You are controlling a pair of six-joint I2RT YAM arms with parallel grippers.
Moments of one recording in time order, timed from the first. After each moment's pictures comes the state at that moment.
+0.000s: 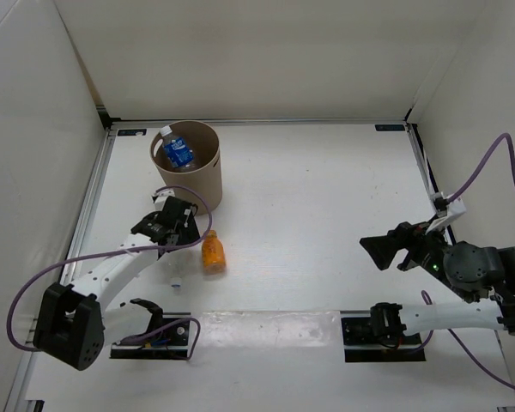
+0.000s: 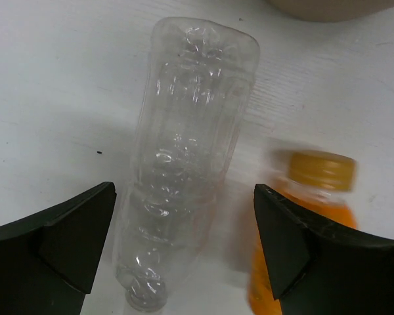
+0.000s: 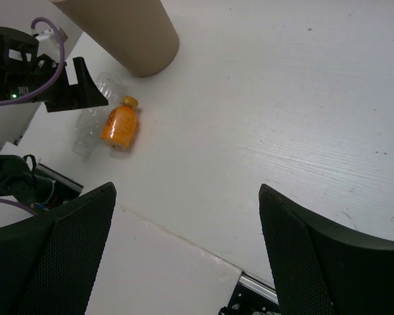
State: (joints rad) left arm -0.41 1.12 0.66 -0.60 -0.40 -0.60; right arm 1.61 0.48 1.26 -1.28 0.92 0.82
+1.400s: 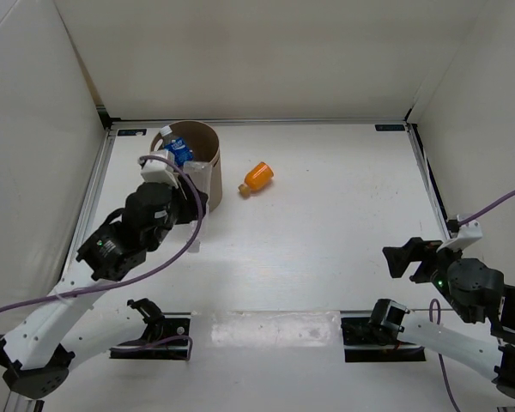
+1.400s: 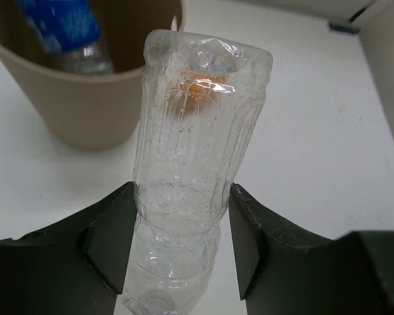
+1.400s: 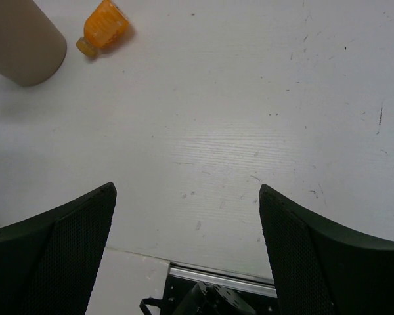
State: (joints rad) left arm -0.73 0.85 1.10 -0.70 -0.43 -0.57; right arm 1.11 0.27 1.08 -1.31 0.74 0.59
